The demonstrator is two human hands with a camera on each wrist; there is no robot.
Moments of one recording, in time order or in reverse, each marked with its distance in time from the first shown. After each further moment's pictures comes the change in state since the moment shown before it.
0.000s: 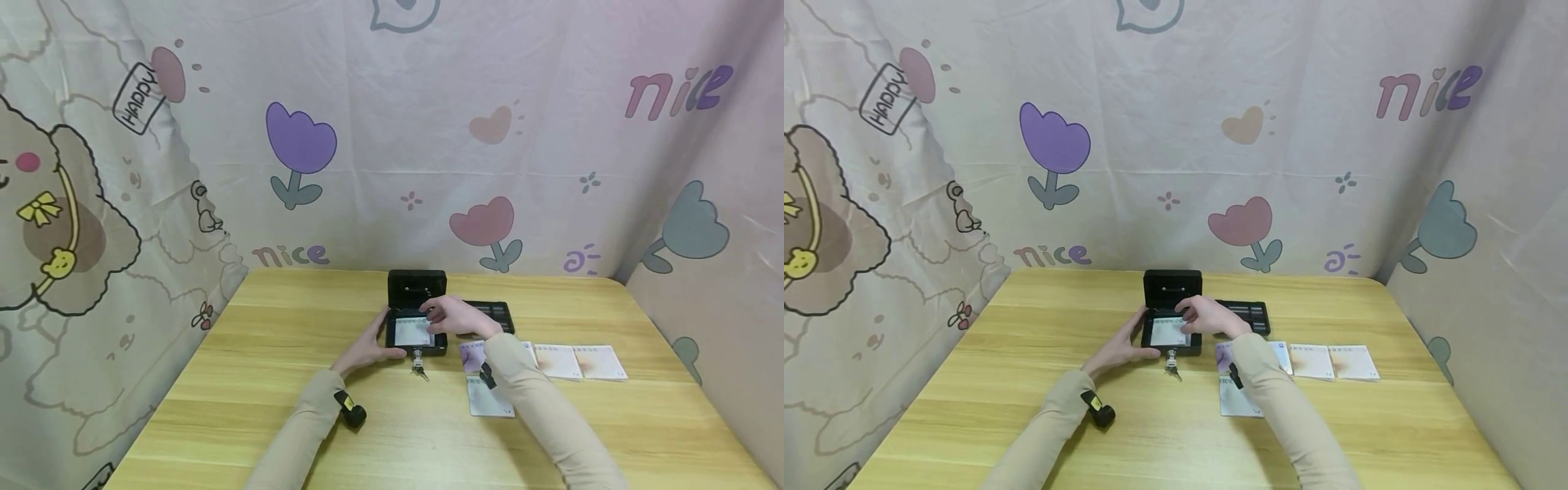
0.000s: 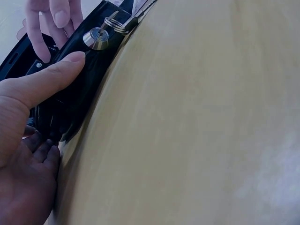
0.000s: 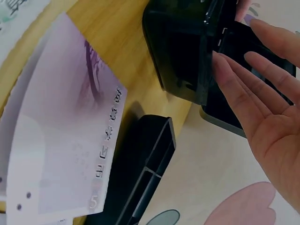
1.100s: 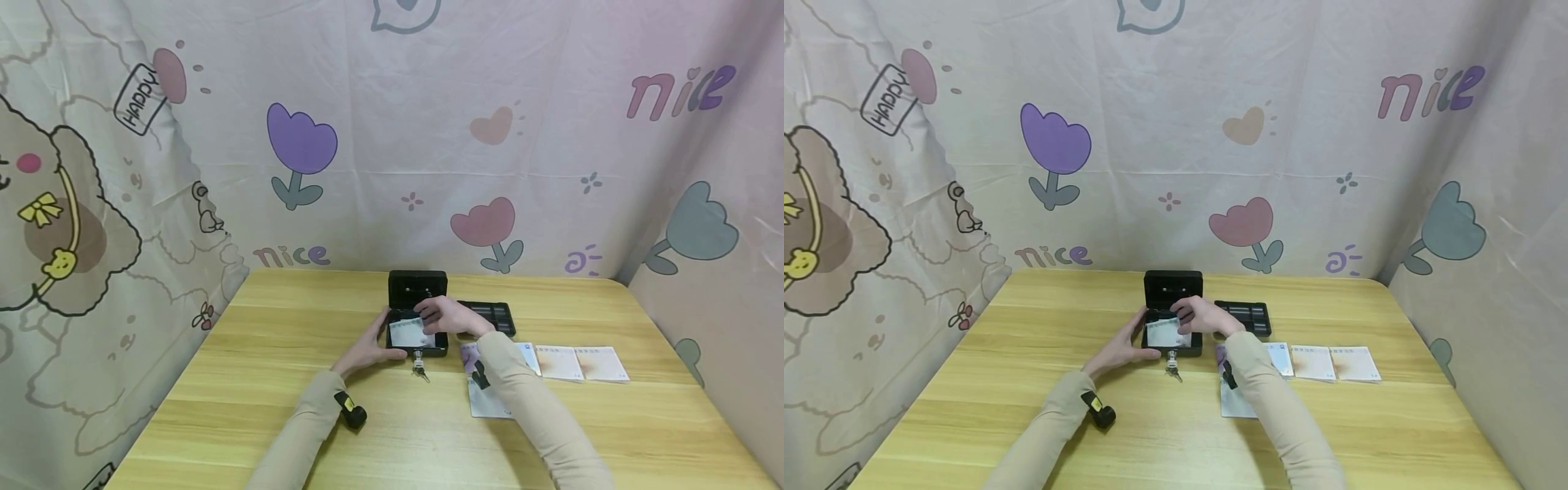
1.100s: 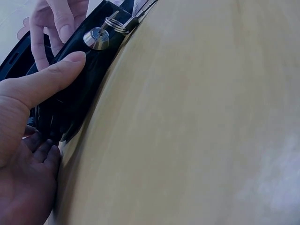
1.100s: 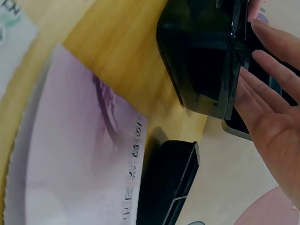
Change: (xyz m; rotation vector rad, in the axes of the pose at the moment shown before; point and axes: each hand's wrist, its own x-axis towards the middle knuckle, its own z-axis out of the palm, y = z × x) left_hand -0.001 0.000 0.000 0.024 -0.008 -0.005; right_hand 0.018 0.017 0.009 0.133 -0.030 -0.033
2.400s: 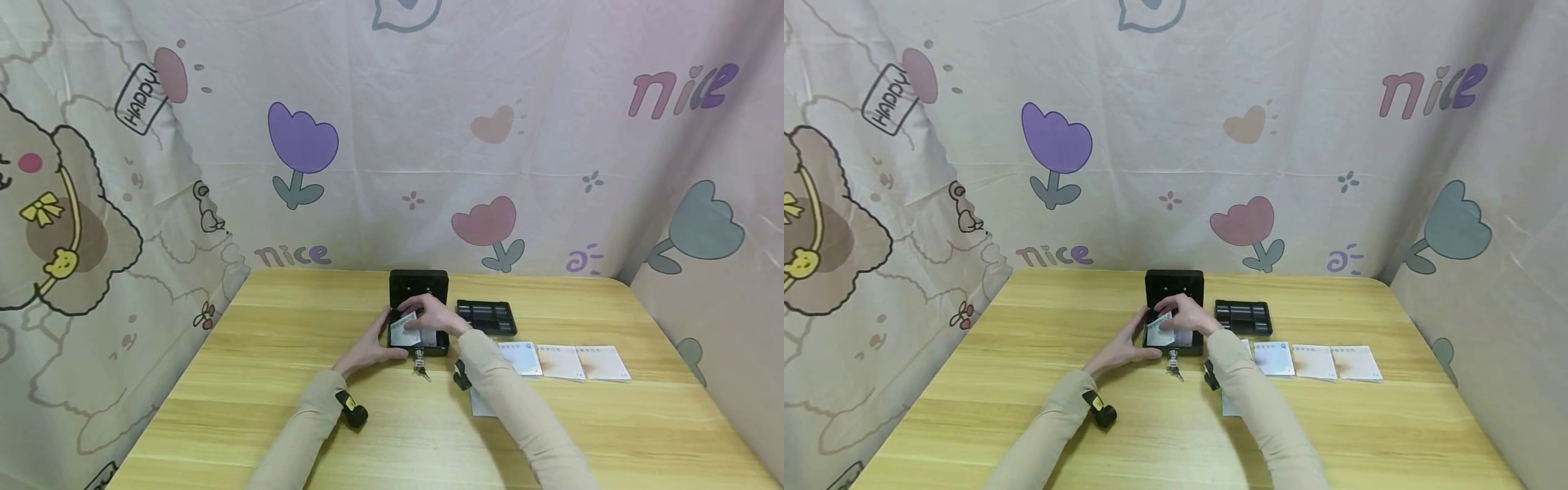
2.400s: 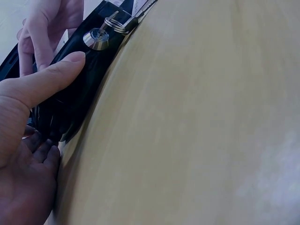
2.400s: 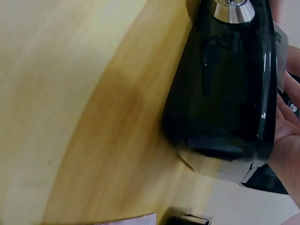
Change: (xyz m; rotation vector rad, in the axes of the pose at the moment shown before) left_hand 0.000 0.000 0.000 0.000 0.003 0.009; right_hand 0.030 -0.006 0.025 0.073 0.115 -0.019
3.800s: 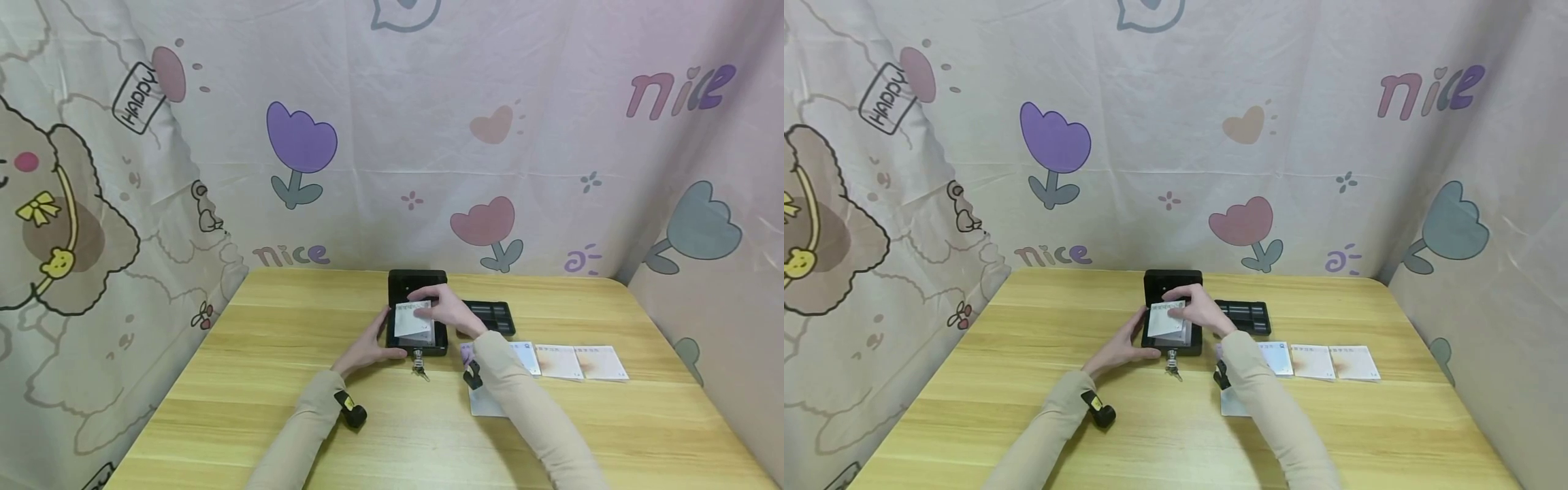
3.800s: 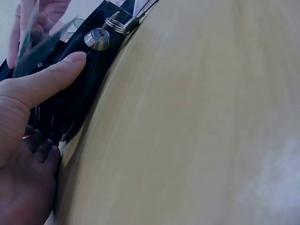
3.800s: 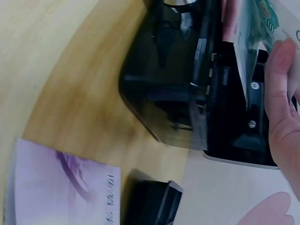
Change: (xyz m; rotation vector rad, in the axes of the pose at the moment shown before) left_hand 0.001 -0.001 0.000 -0.058 0.000 -0.023; right_hand -0.025 -0.014 -0.021 0.101 0.165 0.021
